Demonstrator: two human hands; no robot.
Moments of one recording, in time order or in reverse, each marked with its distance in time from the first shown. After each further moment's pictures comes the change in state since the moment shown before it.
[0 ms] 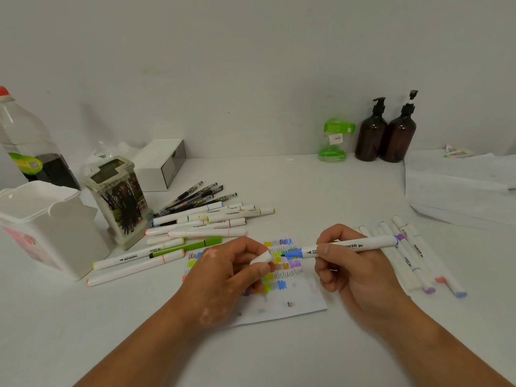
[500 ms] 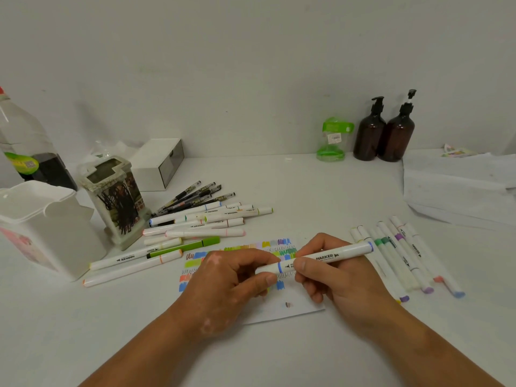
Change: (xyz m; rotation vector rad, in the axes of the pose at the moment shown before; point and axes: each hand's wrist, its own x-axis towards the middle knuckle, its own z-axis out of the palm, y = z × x) left_hand -0.003 -0.003 0.005 0.154 -0.027 0.087; right_hand -0.006 0.003 0.010 -0.174 -0.102 0.008
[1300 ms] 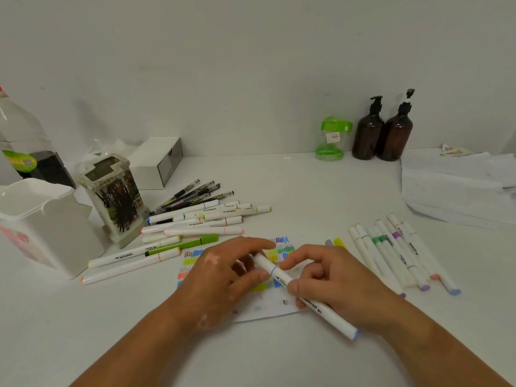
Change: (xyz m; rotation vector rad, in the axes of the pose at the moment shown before) left_hand 0.004 -0.009 -0.004 0.226 0.077 0.147; right_hand -0.004 -0.012 -0.008 -0.289 -0.199 0.194
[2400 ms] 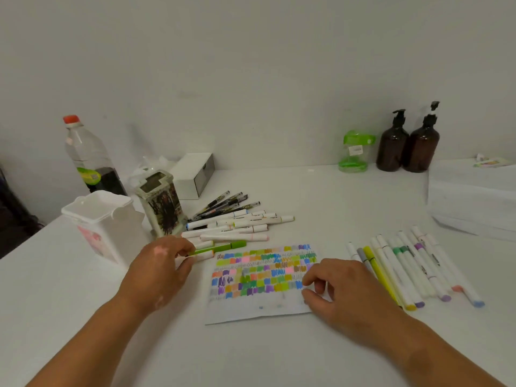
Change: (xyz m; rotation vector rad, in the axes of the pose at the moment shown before) left_hand -0.046 -0.049 -0.097 0.692 0.216 -0.317; right_hand 0.003 0.022 0.012 -0.786 0.208 -0.299
